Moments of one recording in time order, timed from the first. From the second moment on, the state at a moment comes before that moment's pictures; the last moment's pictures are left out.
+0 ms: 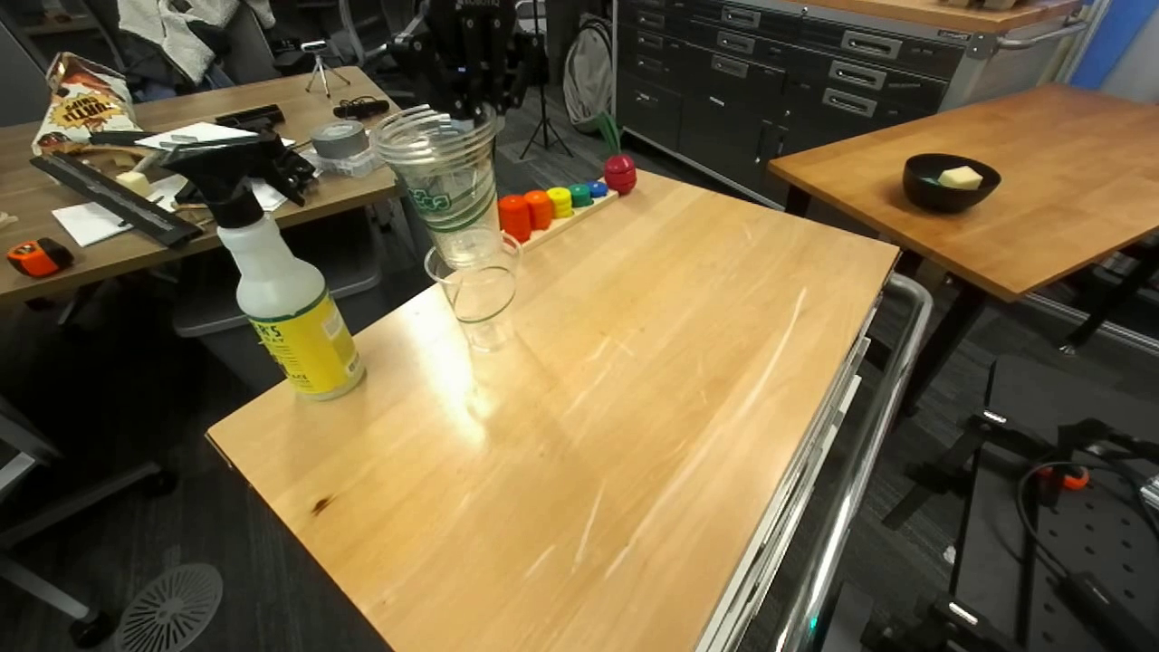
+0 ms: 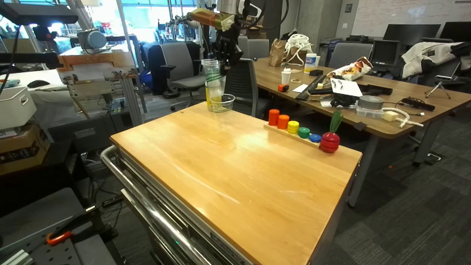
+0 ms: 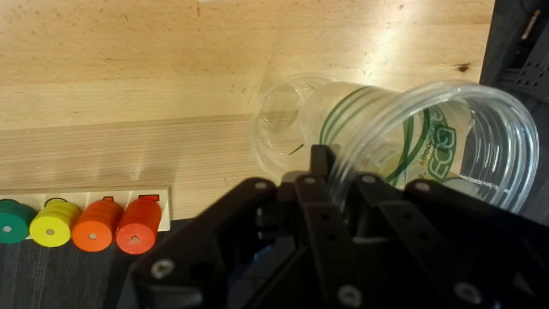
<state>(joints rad) 0.09 0.48 0.07 -1.45 0.12 1.89 0.11</state>
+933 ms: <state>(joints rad) 0.08 0.56 0.07 -1.43 0.12 1.95 0.10</state>
